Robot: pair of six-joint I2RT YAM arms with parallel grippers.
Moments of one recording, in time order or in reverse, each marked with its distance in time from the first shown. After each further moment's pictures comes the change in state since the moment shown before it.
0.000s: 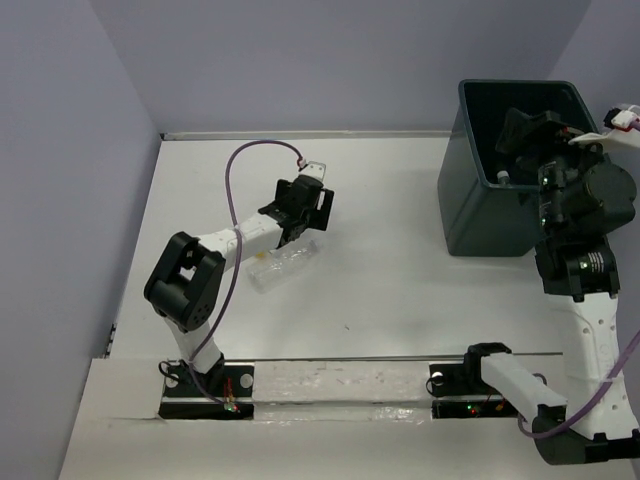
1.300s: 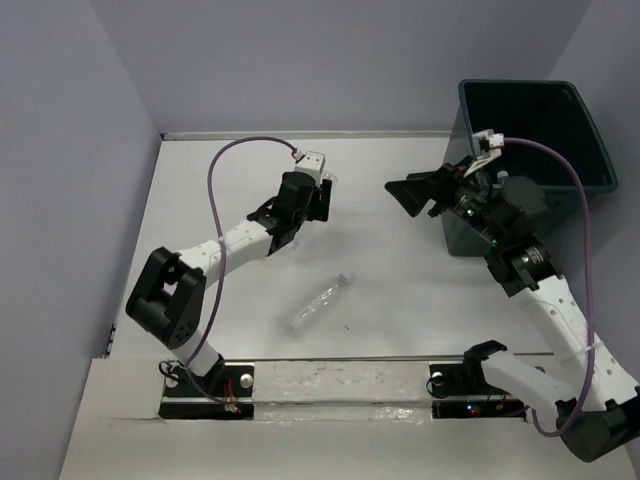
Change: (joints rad) left arm -0.011 -0.064 -0.039 0.129 0.105 -0.015; right arm 0.219 -0.055 -0.342 0.163 -0.663 0.356
